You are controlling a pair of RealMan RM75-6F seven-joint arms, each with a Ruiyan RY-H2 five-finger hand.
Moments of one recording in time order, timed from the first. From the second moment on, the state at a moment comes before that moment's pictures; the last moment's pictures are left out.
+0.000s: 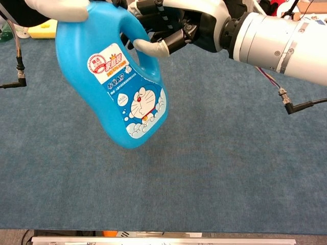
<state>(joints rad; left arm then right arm) -0.90 -1.02 -0.01 -1.70 1.79 1.23 -1.47 0.89 -1.21 0.33 -1.95 -1.23 0.68 0.61</state>
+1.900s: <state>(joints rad) -0.90 -1.05 0.00 -1.66 1.78 1.24 -1.55 0.83 -1.30 0.32 -1.94 -1.29 0.78 0.70</state>
